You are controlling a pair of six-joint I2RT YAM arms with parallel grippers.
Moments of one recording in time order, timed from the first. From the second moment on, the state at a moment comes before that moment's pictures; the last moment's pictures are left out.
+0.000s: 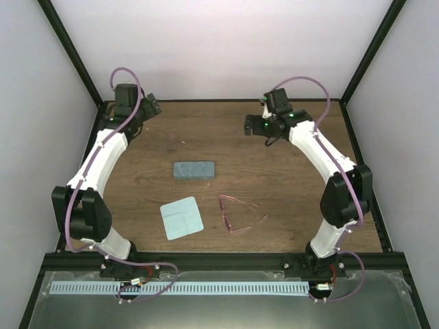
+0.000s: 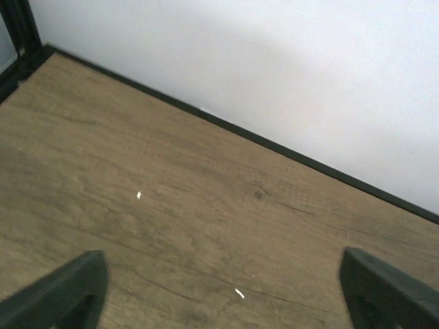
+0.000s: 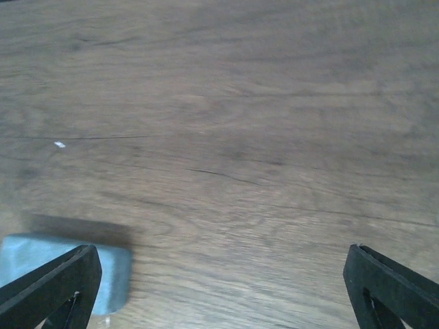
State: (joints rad) left arm -0.13 1.59 1.47 -0.46 -0.15 -0.50; right arm 0.42 1.72 1.59 -0.72 -0.03 0.35
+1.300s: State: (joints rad) left arm -0.36 1.80 1.05 -0.46 -0.11 -0.48; right arm 0.56 2.30 1.85 -0.66 -0.42 0.27
